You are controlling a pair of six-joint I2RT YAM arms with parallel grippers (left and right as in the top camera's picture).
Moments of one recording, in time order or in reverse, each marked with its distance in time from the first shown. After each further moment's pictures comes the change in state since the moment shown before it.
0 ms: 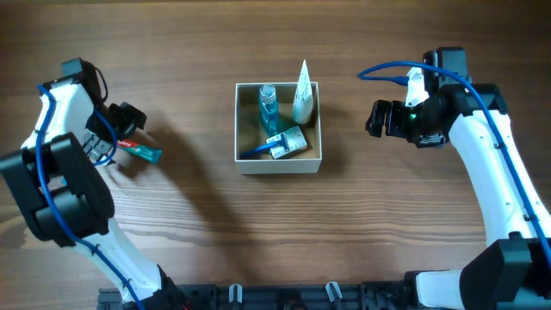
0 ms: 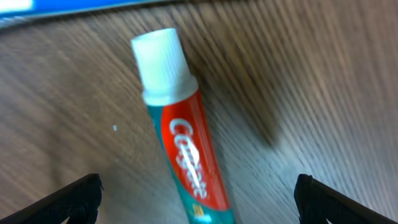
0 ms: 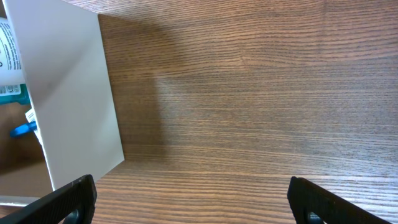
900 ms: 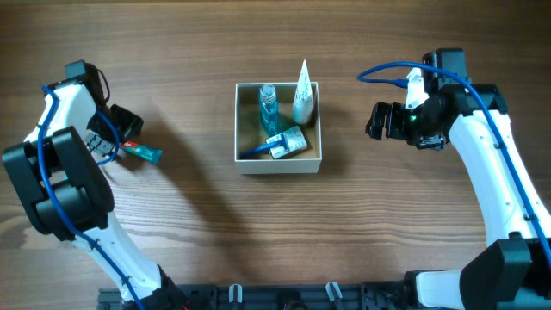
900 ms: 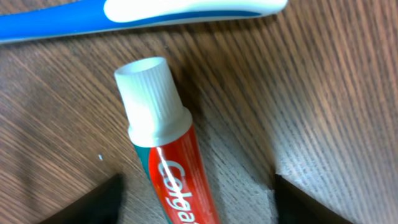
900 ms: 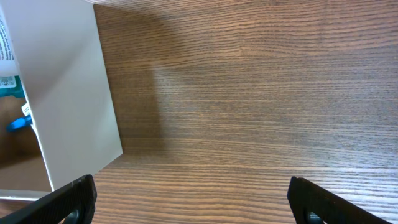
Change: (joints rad) left arm 0.000 0.042 0.000 0.048 -0.008 -0.021; right arm 0.000 0.000 0.000 -0.025 0.000 0.000
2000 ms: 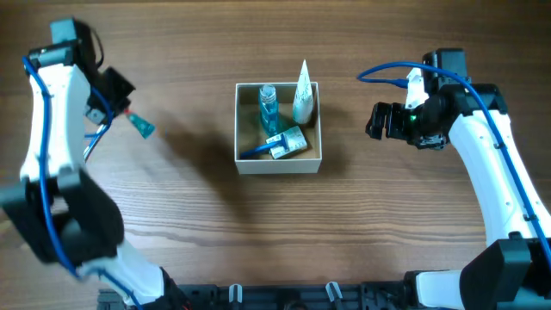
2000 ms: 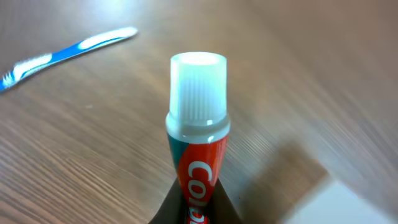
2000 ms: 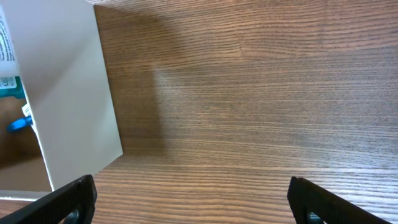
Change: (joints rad) left arm -0.137 -0.253 0.225 -0.229 0.015 0.137; right arm 0.000 0.000 0.000 0.003 0.000 0.000
